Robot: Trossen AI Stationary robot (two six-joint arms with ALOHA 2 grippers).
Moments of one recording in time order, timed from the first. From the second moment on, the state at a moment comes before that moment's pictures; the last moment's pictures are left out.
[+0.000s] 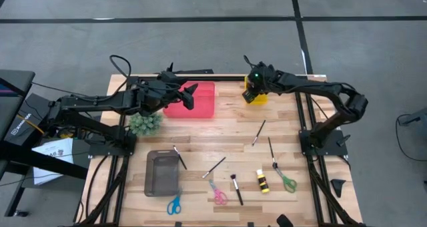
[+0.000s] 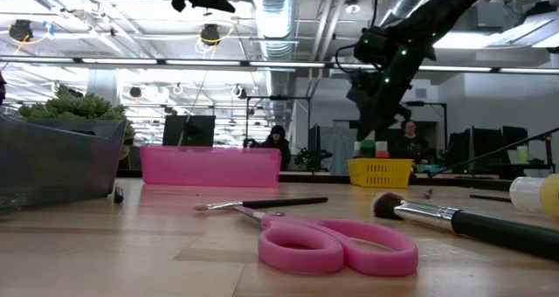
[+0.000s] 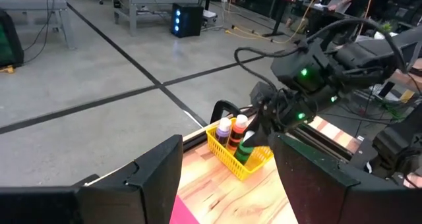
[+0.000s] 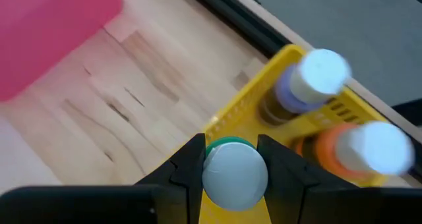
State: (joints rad) left arm 0.08 1.18 1.12 -0.22 -0.68 -0.38; right arm -0.64 1.54 0.98 -0.39 0.12 0.14
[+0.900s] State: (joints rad) left arm 0.08 1.18 1.12 -0.22 -0.67 -0.38; right arm -0.66 1.56 0.98 -0.39 0.13 0.18
